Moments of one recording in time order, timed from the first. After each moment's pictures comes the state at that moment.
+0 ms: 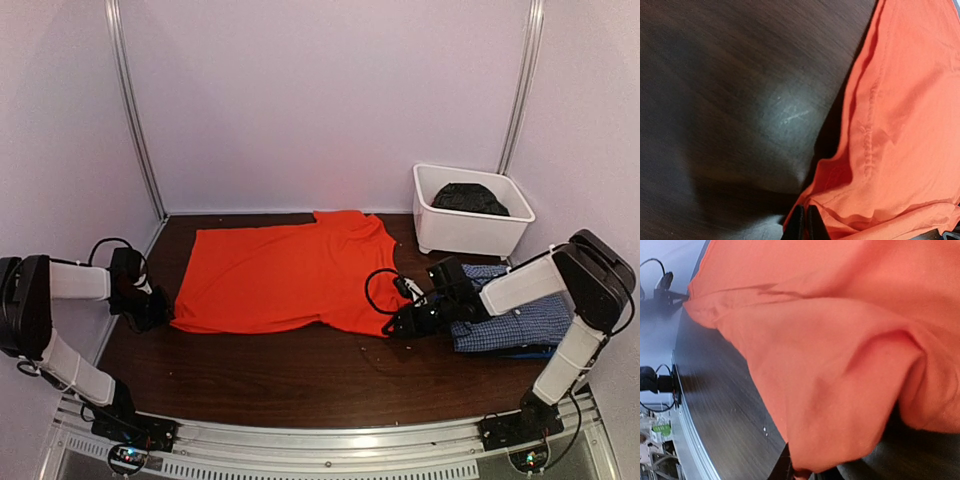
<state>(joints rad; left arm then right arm) 0.08 1.45 0.61 -0.29 0.26 -0.55 0.53 1.68 0.66 0.15 -0.56 0.47</state>
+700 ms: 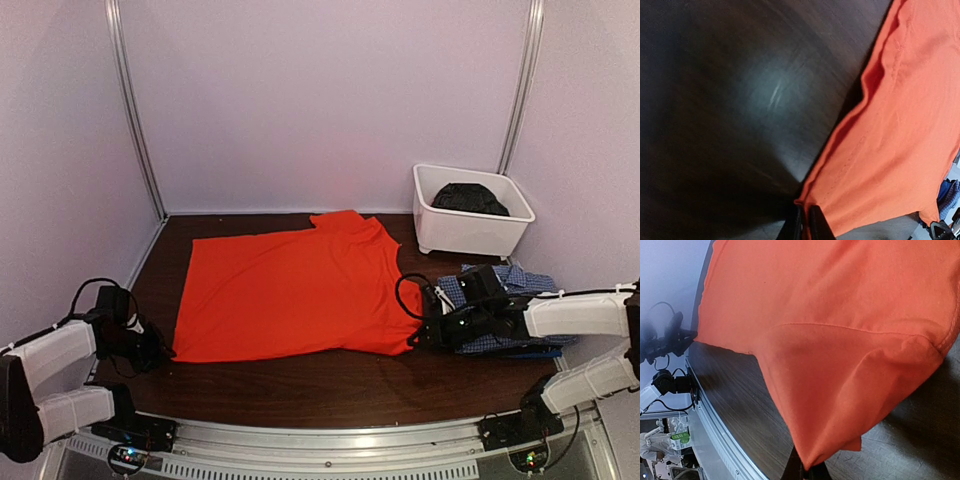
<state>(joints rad) 0.07 0.98 0.31 -0.50 0.37 -0.70 0.54 1.24 0.48 -0.07 -0.53 0.62</state>
